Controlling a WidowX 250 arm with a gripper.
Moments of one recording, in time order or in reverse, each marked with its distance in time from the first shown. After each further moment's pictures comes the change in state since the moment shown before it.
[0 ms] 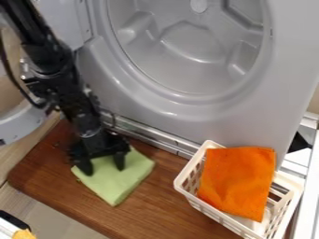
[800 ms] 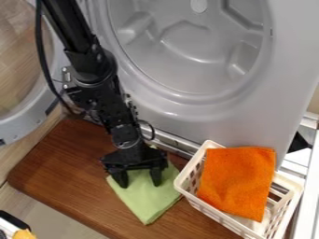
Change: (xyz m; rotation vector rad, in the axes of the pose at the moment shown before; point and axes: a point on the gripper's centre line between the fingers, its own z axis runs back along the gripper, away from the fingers) arm -0.027 -0.053 -0.003 -0.055 0.033 -0.152
